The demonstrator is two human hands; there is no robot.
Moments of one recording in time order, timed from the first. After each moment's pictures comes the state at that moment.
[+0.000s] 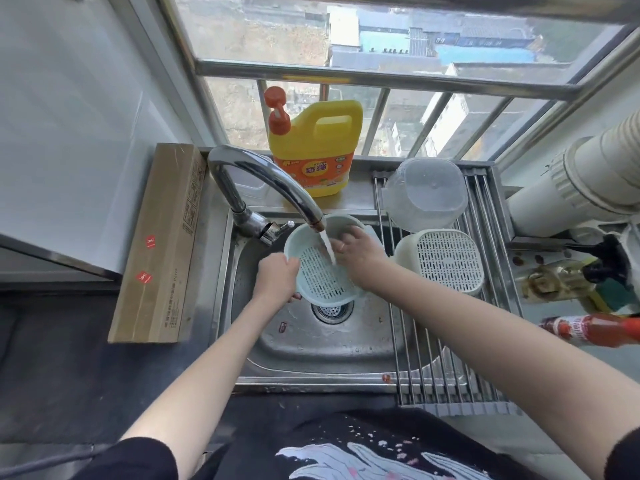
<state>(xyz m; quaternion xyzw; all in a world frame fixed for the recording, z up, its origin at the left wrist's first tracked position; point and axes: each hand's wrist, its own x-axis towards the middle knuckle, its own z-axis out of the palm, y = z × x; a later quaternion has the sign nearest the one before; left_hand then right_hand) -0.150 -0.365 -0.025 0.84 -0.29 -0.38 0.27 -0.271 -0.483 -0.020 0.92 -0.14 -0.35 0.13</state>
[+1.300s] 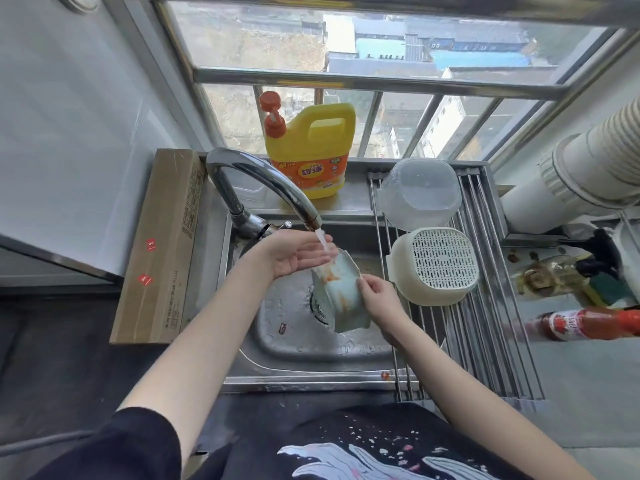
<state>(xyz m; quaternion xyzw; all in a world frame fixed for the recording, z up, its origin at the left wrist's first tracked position) -0.140 -0.410 0.019 0.58 -0.04 -0.70 0.42 -0.334 -0.417 -0.041 0.59 -0.57 0.10 -0.56</state>
